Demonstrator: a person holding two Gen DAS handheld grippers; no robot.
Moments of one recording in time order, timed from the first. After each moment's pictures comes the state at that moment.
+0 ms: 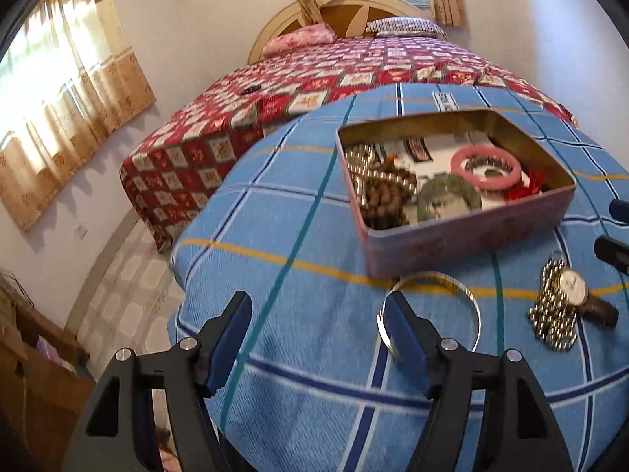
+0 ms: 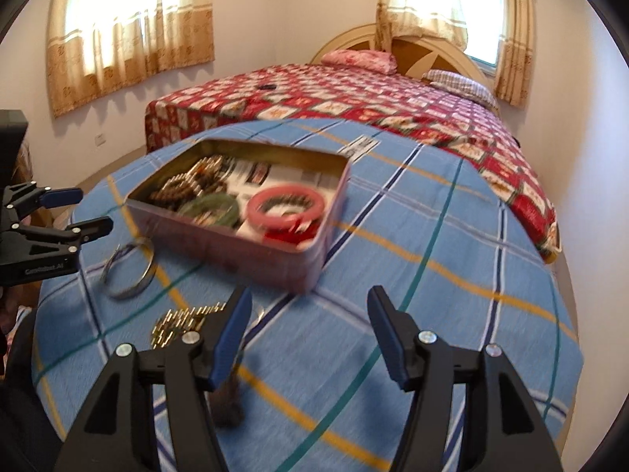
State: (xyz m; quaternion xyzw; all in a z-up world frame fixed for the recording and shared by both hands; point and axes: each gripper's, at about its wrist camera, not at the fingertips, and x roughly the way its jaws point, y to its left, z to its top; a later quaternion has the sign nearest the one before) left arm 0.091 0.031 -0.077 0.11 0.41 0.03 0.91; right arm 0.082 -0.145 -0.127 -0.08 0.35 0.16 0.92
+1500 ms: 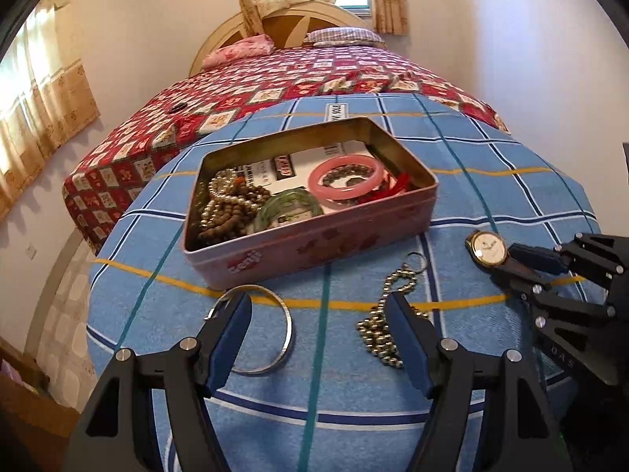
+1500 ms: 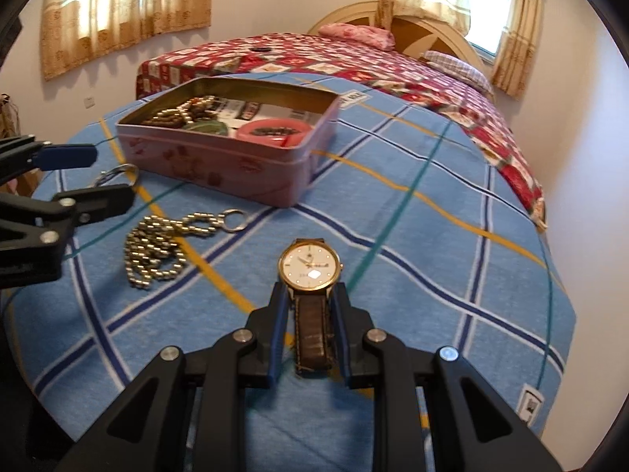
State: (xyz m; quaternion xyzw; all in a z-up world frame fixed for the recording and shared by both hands) left arm 0.070 -0.063 -0.067 0.09 0.40 -0.08 0.91; right arm 0.066 -0.167 -0.153 -0.12 0.39 0.12 0.91
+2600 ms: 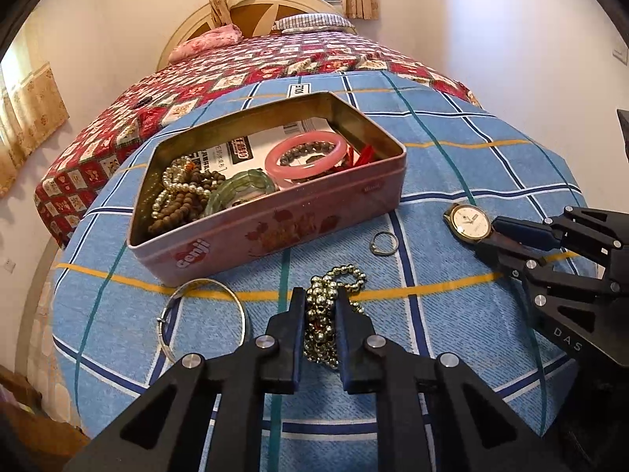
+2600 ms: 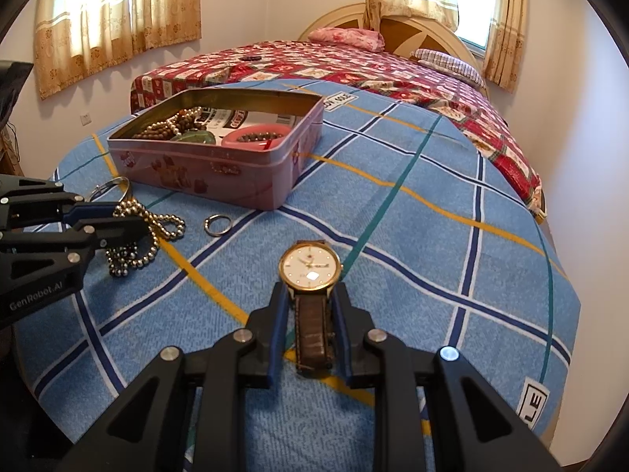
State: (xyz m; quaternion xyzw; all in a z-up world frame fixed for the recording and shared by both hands) left arm 0.075 -0.073 -0.085 0.10 0.42 -0.13 0.89; right arm 0.066 -0.176 -0.153 -0.10 0.38 0.13 0.91
